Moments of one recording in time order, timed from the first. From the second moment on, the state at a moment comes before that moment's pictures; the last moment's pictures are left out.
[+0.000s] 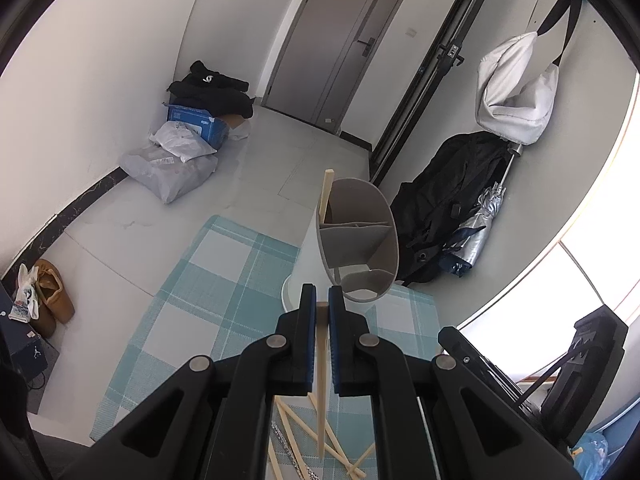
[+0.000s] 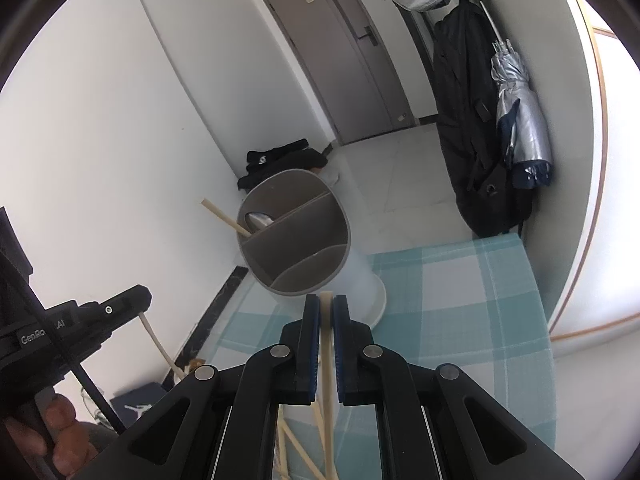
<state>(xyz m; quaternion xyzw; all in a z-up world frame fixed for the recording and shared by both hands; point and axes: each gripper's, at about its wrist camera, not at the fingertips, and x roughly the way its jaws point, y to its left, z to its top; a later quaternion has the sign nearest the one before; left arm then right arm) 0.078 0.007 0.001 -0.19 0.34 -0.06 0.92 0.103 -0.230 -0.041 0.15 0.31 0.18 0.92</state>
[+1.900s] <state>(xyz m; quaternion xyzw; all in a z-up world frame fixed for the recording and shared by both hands) 0.203 0.026 0.126 -0.19 0.23 -0.10 0.95 0.230 -0.194 0.133 0.09 0.13 0.24 0.96</state>
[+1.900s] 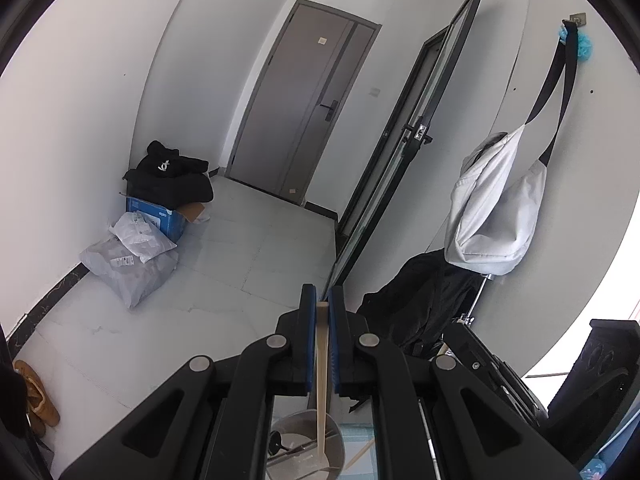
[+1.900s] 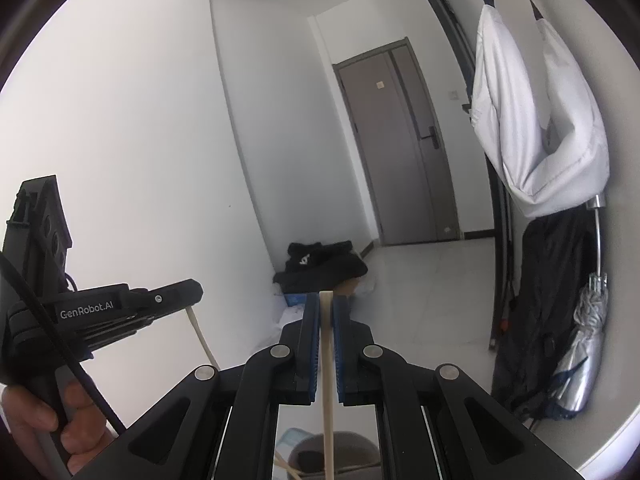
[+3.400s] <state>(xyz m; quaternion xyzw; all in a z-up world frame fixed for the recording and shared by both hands) 0.228 0.018 0.046 -0.17 0.34 -0.14 0.92 0.257 -0.154 0.031 -0.09 0.20 0.31 0.93</state>
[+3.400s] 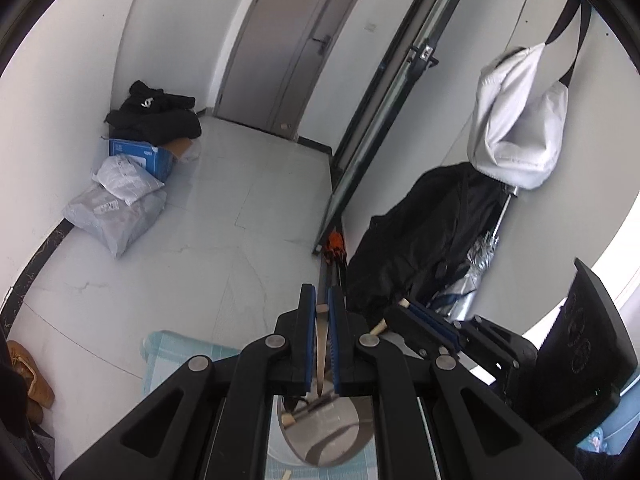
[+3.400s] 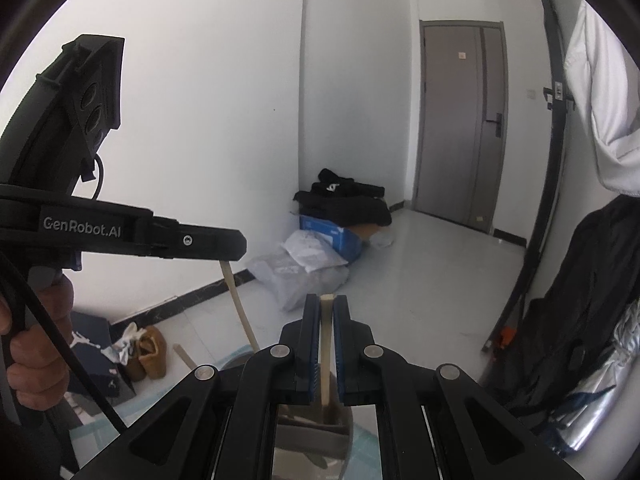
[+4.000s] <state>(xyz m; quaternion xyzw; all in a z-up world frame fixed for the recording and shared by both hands) 0.180 0.044 0.062 -0.19 0.35 -0.05 0.92 0.207 -0.192 0.049 -0.01 0.24 0.26 0.93</state>
